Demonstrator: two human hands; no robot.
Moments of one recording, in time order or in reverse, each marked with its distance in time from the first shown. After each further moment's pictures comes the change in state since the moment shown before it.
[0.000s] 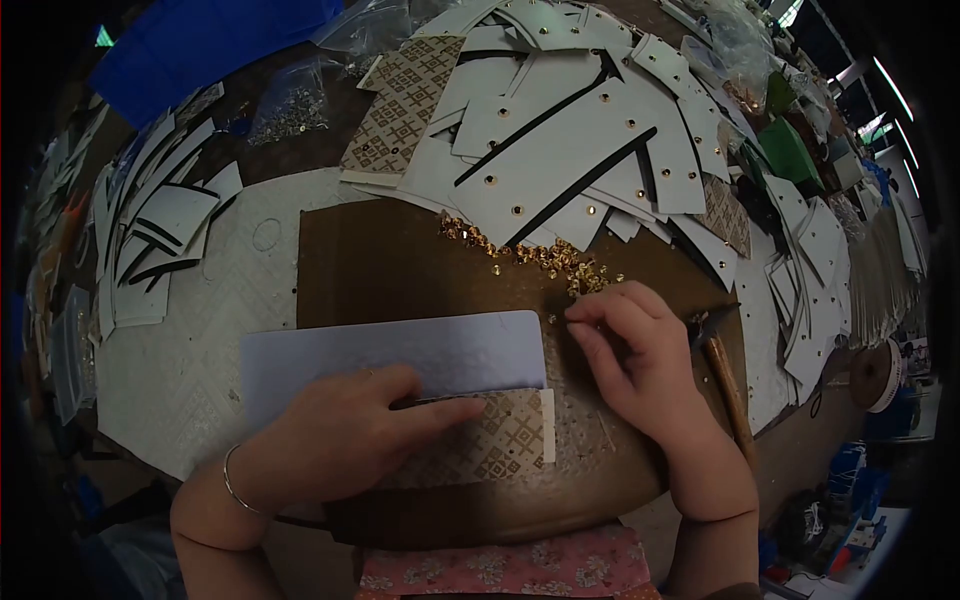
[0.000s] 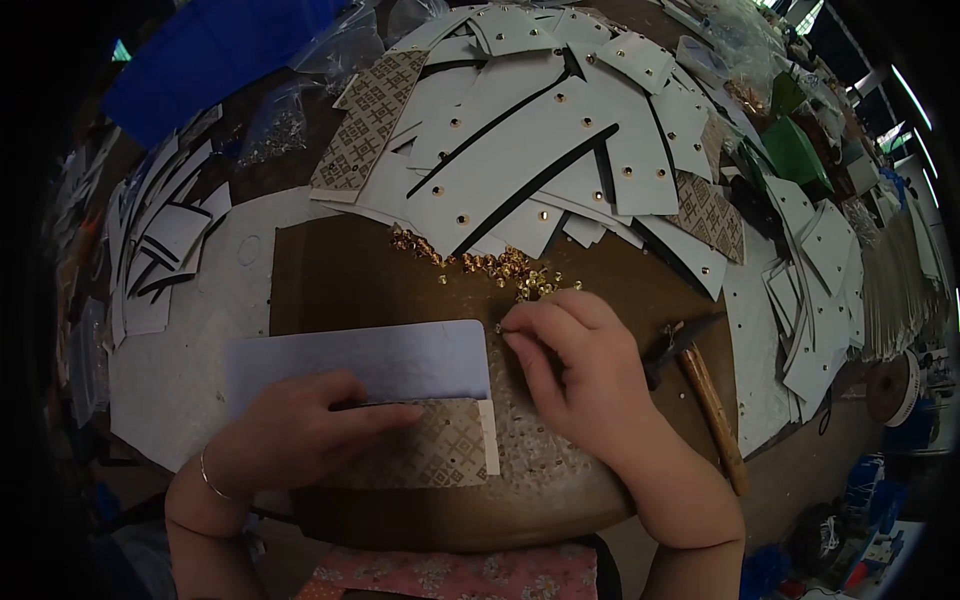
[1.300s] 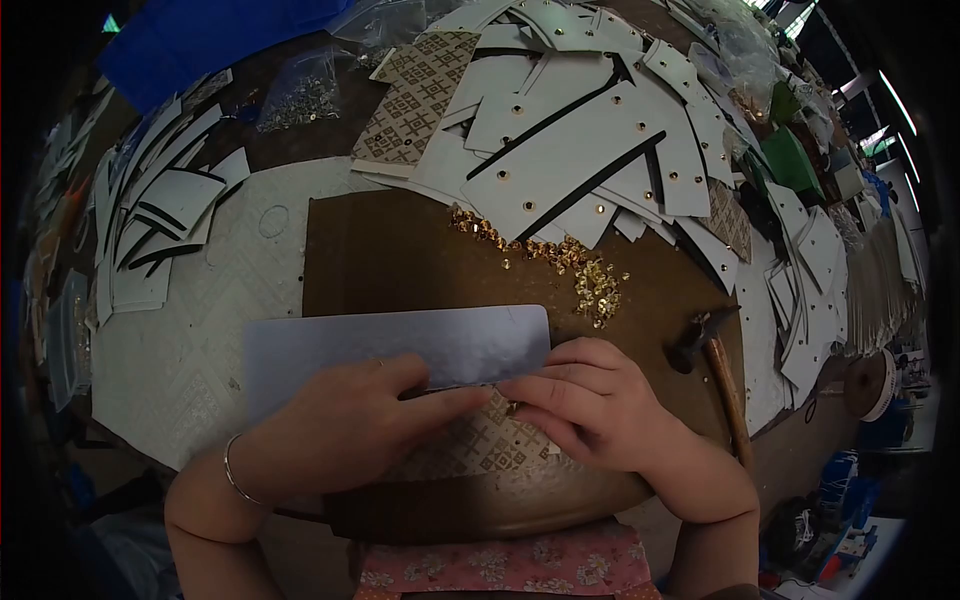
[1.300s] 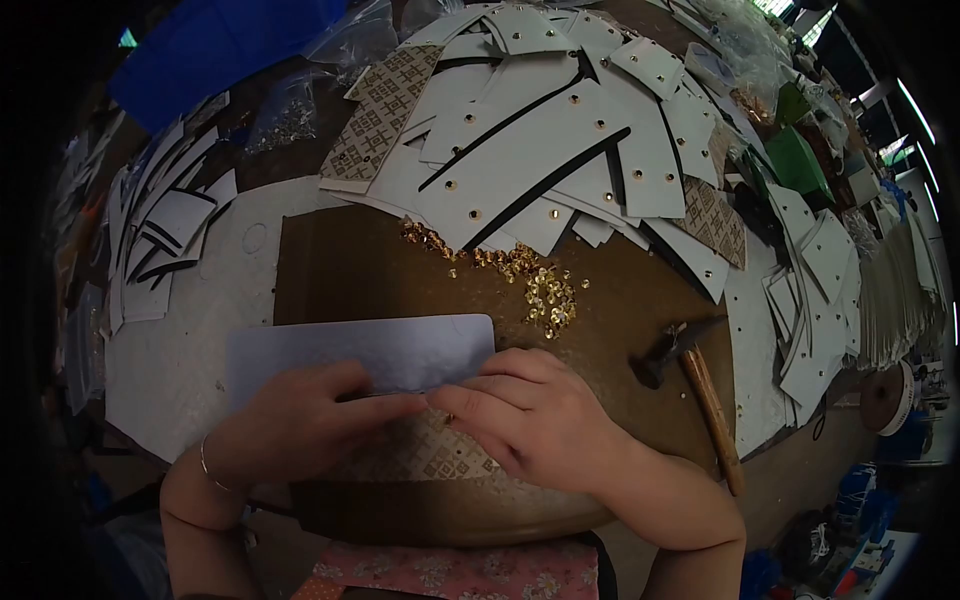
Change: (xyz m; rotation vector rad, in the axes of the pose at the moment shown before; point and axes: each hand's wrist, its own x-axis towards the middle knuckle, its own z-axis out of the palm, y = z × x) left_hand -0.001 -0.004 0.004 -0.009 0.023 0.067; right_hand -0.014 -0.018 0.018 0.004 -0.176 -0.422
